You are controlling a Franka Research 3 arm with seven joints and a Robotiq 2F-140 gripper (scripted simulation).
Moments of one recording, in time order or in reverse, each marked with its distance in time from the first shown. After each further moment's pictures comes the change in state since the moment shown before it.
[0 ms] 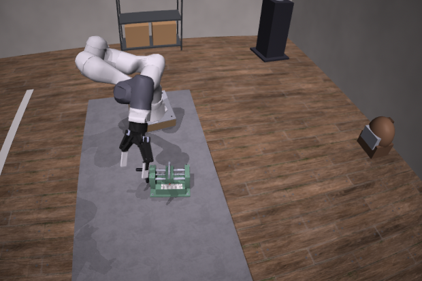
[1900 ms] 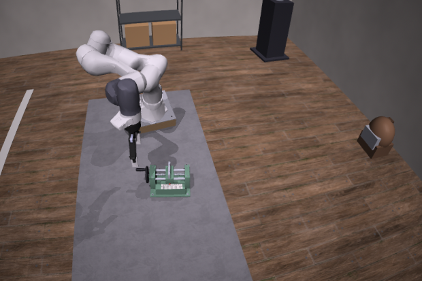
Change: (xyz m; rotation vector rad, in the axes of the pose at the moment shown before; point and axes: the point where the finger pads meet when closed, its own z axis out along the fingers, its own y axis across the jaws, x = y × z) arm -0.110 0.126 -0.024 -0.457 -0.355 0.728
